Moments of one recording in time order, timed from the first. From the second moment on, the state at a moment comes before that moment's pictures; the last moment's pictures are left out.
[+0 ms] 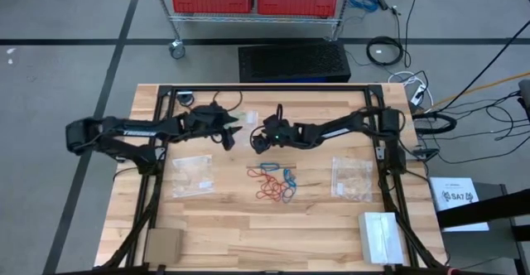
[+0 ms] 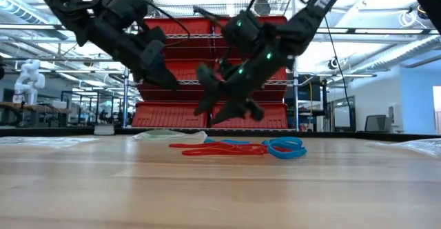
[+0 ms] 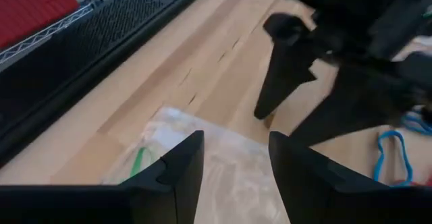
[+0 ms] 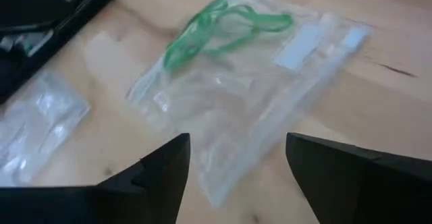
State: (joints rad) left arm 0.36 1.20 0.49 0.22 -0.05 -0.05; right arm -0.17 2.02 1.12 0.29 0.25 0.71
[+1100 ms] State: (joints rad) left arm 0.39 0.90 0.48 0.17 0.14 0.00; right arm -0.10 1.85 1.40 -0.26 0.47 -0.03
